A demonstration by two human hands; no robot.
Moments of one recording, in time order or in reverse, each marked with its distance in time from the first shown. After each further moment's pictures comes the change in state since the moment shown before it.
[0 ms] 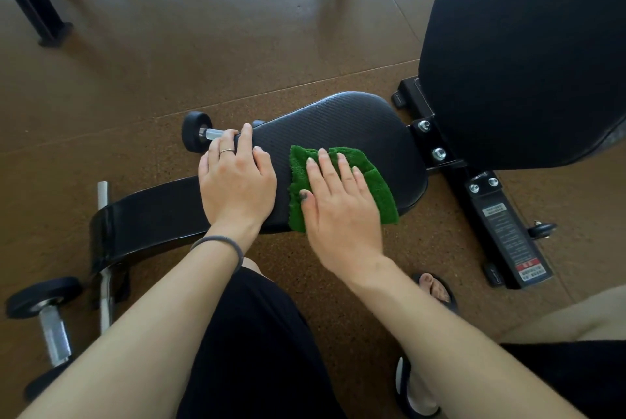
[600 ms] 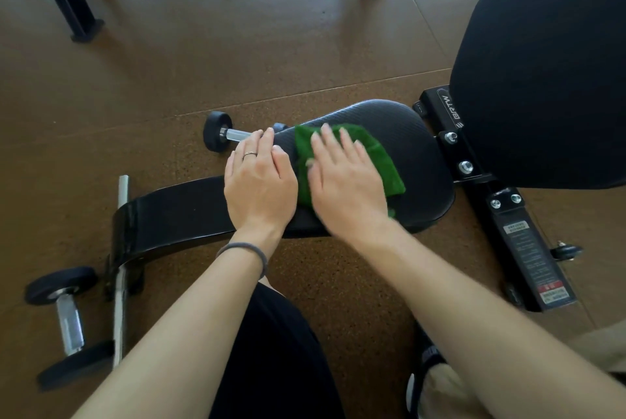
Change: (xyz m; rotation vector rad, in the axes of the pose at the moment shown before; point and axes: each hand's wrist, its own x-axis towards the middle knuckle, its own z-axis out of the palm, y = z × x) left_hand -0.001 0.002 -0.002 -0.219 0.062 -0.078; right_hand 0.063 -0.018 0.001 0.018 -0.051 -0.041
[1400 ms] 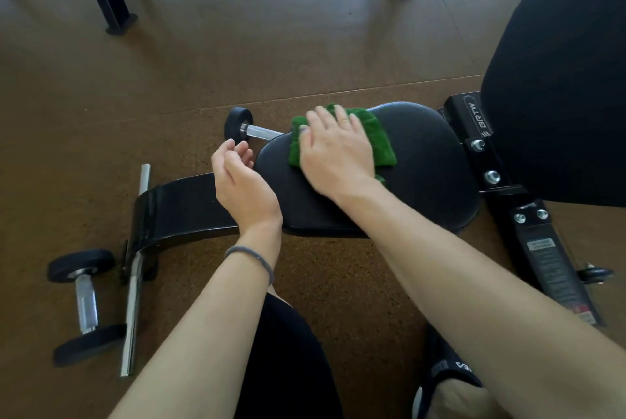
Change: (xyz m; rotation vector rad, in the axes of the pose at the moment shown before) left_hand -0.001 -0.009 -0.018 -0.990 0.355 -0.691; right_hand 0.063 -0.025 0.004 0.028 -0.042 -0.010
